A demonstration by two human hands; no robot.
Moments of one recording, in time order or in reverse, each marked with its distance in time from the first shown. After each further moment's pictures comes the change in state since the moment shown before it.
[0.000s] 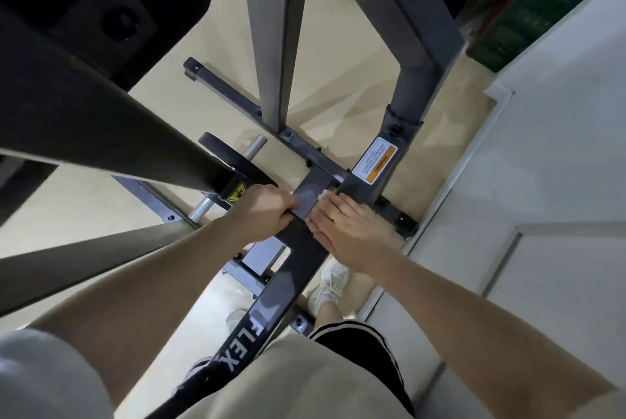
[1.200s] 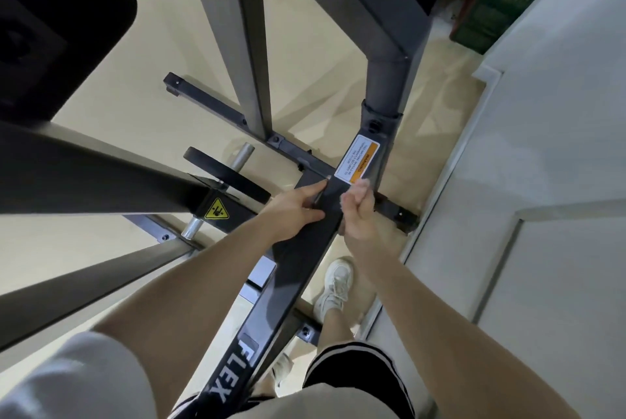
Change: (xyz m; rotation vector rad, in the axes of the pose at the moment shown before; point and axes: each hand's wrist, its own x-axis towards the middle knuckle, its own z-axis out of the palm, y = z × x) left_hand 0.062 0.038 0.018 -0.676 -0.168 -0.309; right_hand 0.015 0.024 0.012 0.803 0.460 0.699
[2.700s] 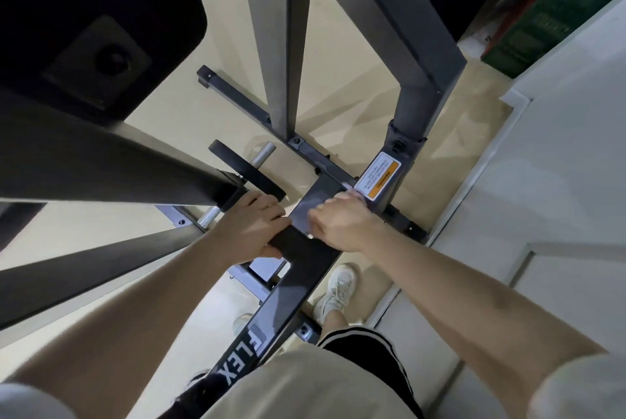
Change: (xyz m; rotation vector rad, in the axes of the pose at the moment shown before) left_hand -0.071 -0.053 -0.045 1.080 0.173 0.440; right_hand 0.028 -0.049 0.009 -0.974 -0.749 -0.546
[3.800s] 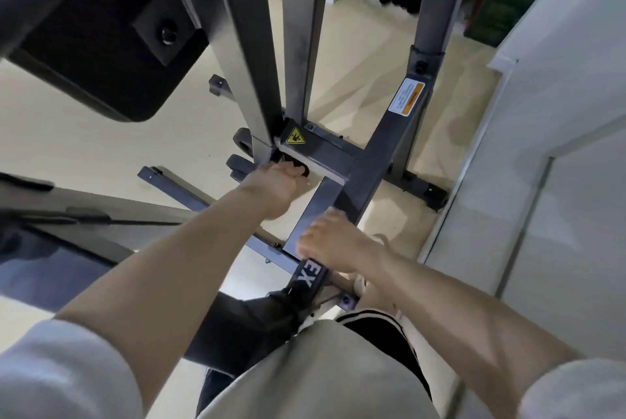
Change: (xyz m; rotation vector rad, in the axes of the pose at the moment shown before) left_hand -0.099 0.021 0.002 -0.035 -0.209 -0.130; right_hand -0.066 -0.184 0.077 0.055 0.186 -0.230
